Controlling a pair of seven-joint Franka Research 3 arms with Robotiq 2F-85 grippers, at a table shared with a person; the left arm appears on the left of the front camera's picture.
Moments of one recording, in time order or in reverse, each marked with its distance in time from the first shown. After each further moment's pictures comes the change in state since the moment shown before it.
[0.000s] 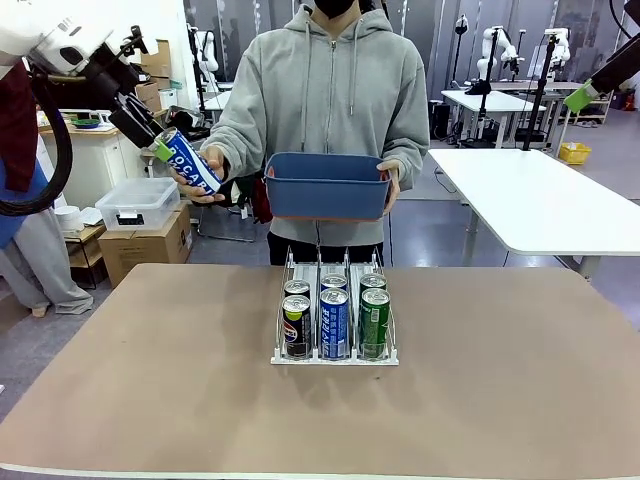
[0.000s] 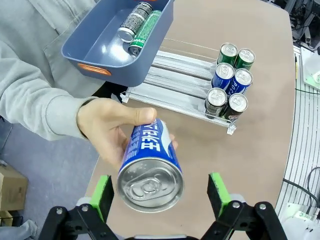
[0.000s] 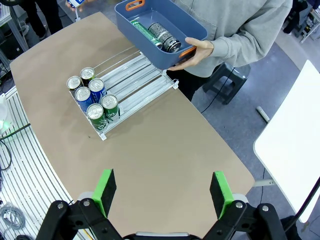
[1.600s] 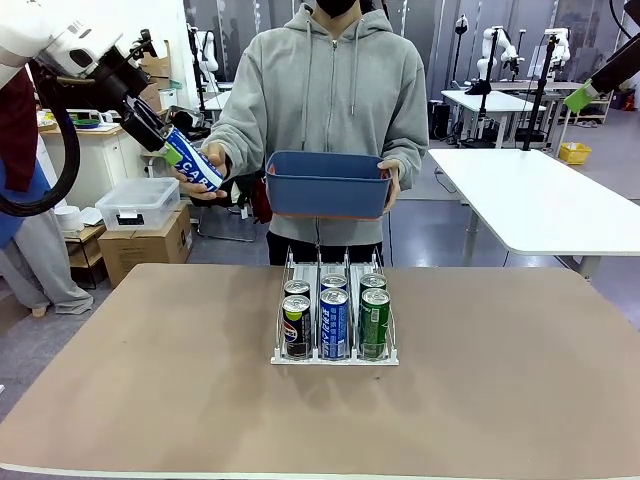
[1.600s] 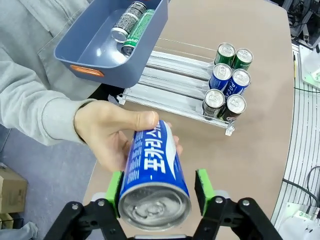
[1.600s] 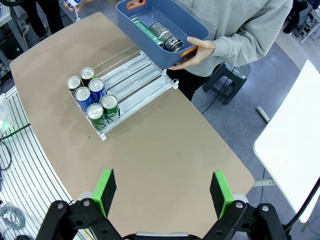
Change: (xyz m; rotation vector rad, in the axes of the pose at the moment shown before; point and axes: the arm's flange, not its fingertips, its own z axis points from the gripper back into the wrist) left arm 0.008 -0.003 -0.008 -0.009 0.007 -0.012; right arm 0.000 0.000 0.000 0.000 0.000 0.000
